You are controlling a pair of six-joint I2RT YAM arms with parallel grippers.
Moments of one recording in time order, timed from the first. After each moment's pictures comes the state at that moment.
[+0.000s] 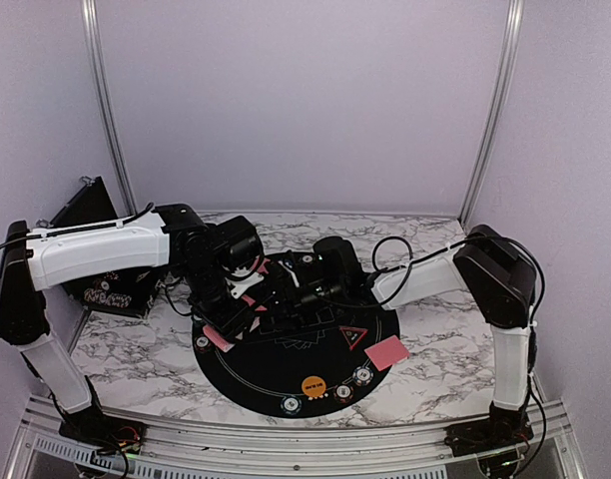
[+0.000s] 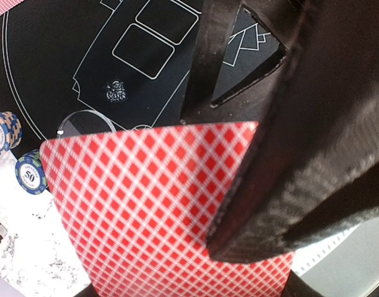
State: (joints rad) left arm -0.92 1.69 1.43 -1.17 0.07 -0.20; right arm 0.86 2.06 1.21 0.45 -0.91 1.02
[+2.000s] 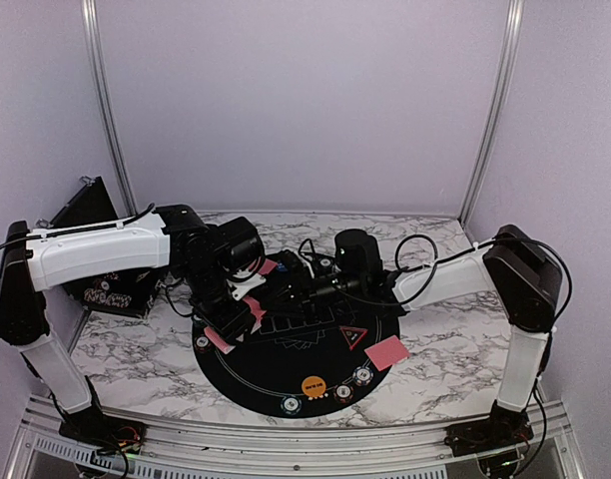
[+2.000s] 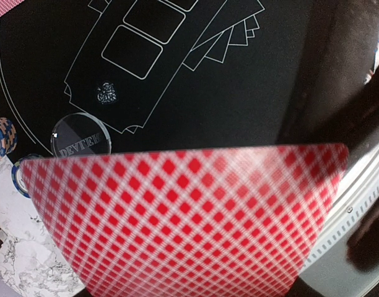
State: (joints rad) left arm -0.93 1.69 1.43 -1.17 0.08 -0.17; right arm 0.85 1.91 1.08 0.58 -0.91 1.17
